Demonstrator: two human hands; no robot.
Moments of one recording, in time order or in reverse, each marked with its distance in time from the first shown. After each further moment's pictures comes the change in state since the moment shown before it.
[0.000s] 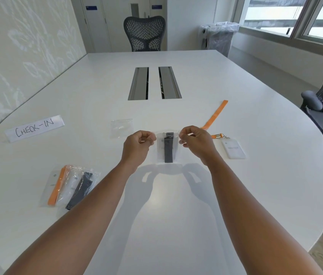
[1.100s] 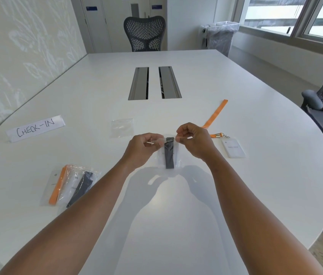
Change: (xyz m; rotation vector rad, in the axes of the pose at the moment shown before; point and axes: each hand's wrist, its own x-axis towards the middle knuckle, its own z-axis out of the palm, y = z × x) left_hand -0.007 0.006 -0.003 0.170 -0.244 0.086; right_hand 0.002 0.003 -0.004 -0.118 -0.065 -0.188
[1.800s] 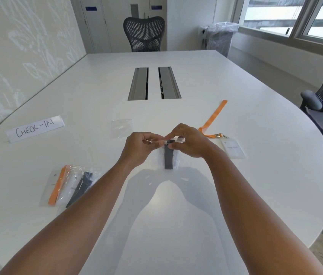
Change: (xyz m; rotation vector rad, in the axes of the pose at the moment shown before) left_hand 0.002 0.004 -0.004 0.040 0.040 0.097; right_hand -0.001 -0.028 -0.004 -0.227 -0.318 -0.103
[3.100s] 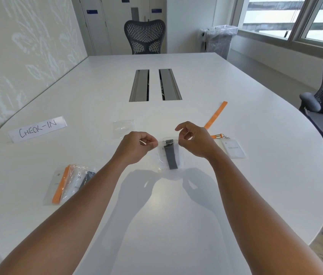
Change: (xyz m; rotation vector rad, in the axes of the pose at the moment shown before) left_hand -0.002 -0.001 -0.024 0.267 0.002 -0.079; right_hand -0.007 0.013 0.003 0.101 0.211 0.019
